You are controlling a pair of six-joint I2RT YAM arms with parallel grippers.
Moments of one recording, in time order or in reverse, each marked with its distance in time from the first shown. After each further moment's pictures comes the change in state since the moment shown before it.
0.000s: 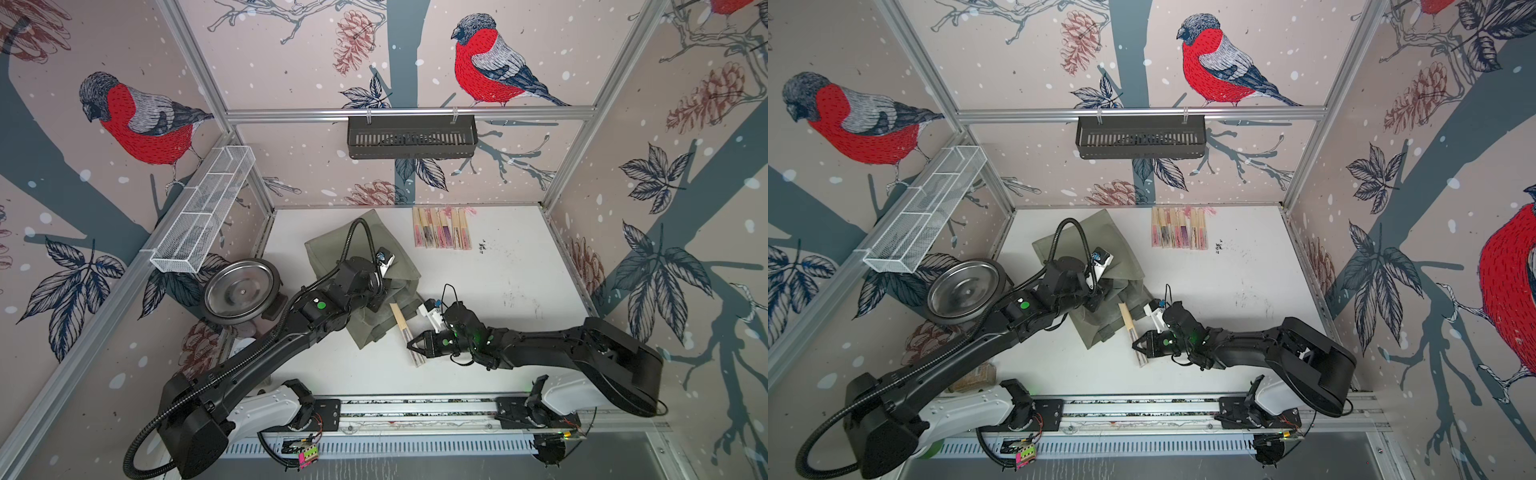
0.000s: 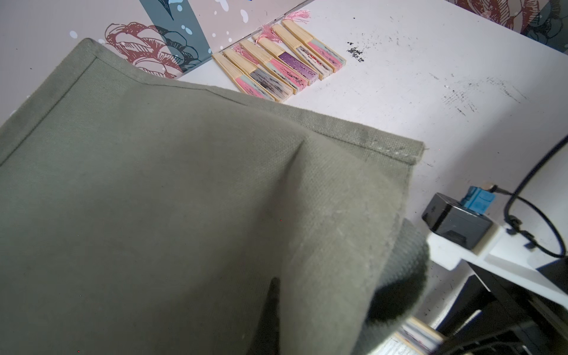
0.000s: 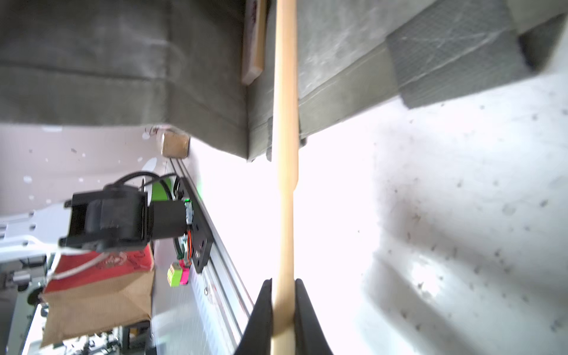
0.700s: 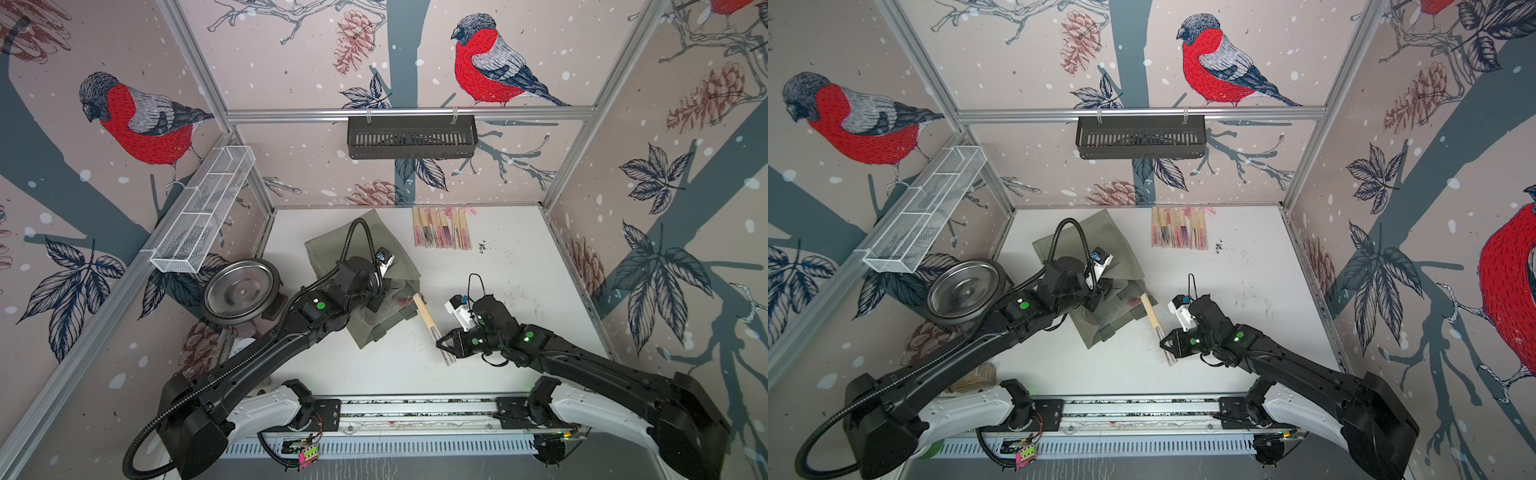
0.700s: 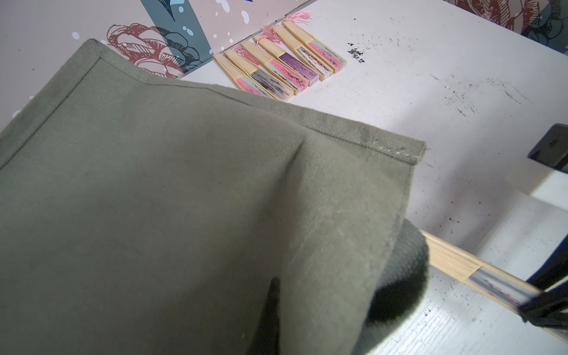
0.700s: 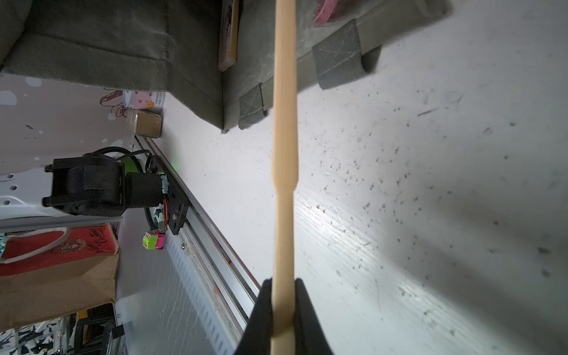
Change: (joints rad) left arm 0.000 -0.005 0.000 0.000 0.000 0.000; right arm -0.161 -0.437 0.028 -0.625 -0.019 -0.214
